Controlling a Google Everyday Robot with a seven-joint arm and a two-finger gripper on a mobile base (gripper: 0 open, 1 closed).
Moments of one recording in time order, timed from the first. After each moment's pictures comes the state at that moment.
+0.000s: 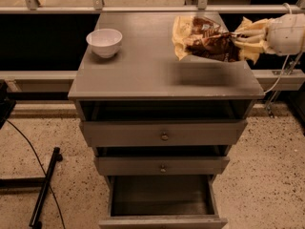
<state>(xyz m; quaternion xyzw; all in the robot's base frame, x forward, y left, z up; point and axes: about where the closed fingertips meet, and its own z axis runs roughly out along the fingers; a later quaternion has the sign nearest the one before) 0.671 -0.246 0.958 -0.63 0.50 0.06 0.60</state>
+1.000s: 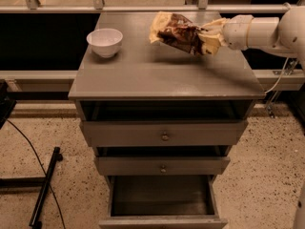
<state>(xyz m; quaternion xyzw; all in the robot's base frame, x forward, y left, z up) 0.771 -0.180 0.923 -0.53 0.59 0.10 0.61</state>
